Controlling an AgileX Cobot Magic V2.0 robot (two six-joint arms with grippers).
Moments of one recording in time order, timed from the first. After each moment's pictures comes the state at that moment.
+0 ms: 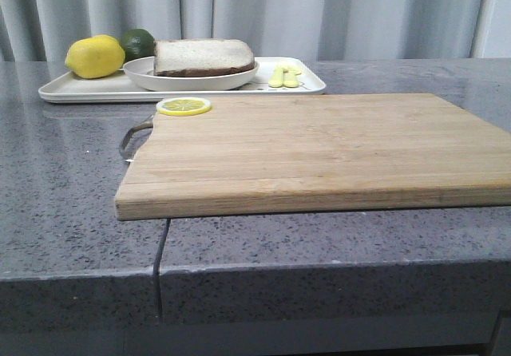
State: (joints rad) left arm -0.01 1.93 -1.99 -0.67 1.03 0.20; right arm 0.69 0.74 -1.23 0.76 1.03 -0.72
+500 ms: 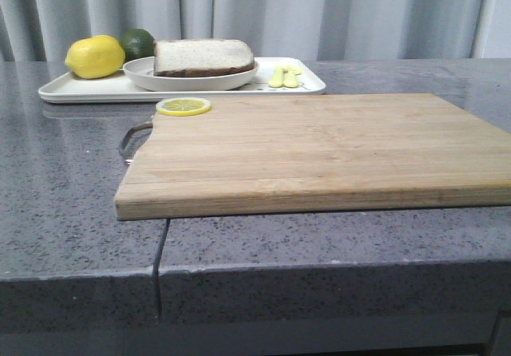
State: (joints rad) left arm -0.01 1.64 -1.97 -0.67 1.12 0.23; right arm 0.69 0.40 -0.76 0.55 0.80 -0.71
